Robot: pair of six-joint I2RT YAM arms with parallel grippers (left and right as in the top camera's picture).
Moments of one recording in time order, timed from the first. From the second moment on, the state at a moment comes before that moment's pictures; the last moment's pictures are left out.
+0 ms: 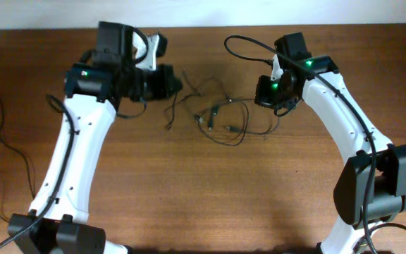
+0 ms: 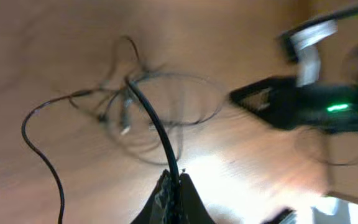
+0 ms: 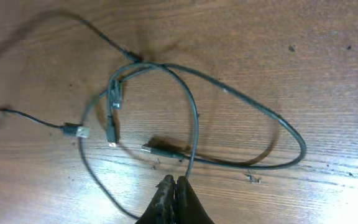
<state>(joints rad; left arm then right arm) -0.17 1.64 1.66 -1.03 0.50 -0.26 0.23 1.92 1.62 -0.94 -0.26 0.43</state>
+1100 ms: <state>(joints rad) -0.24 1.69 1.64 -0.80 1.34 0.06 0.26 1.92 1.62 -0.73 -0.57 0.53</state>
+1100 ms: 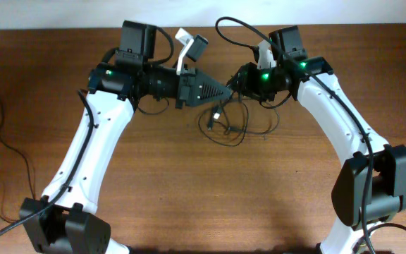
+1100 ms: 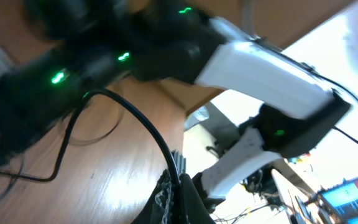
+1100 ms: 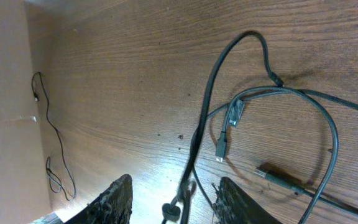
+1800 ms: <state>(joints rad) -0.18 1.69 1.65 -0.43 1.46 -0.12 0.23 1.92 1.62 -0.93 -0.36 0.51</state>
